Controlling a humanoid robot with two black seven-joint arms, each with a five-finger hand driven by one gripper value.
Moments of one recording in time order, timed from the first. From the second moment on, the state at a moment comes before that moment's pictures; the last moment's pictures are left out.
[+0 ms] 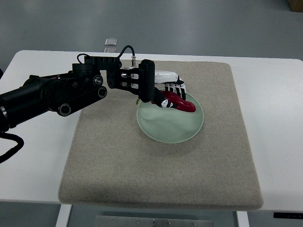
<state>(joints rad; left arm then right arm) -1.16 0.22 -0.22 -0.89 1.32 -0.27 -0.26 0.01 0.00 0.01 0.12 -0.12 0.15 0.14</state>
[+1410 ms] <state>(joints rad) -1.15 0.19 -0.23 -0.51 0.95 -0.03 -0.26 0.01 0.00 0.01 0.12 -0.12 0.15 0.14</state>
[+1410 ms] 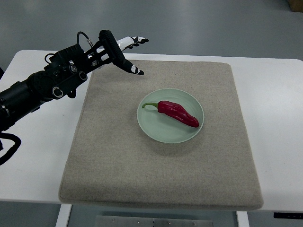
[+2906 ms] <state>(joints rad) -1.10 0.11 -0.30 -0.22 -0.39 -0.31 -0.26 0.01 0.00 0.01 0.12 -0.12 0.15 0.14</state>
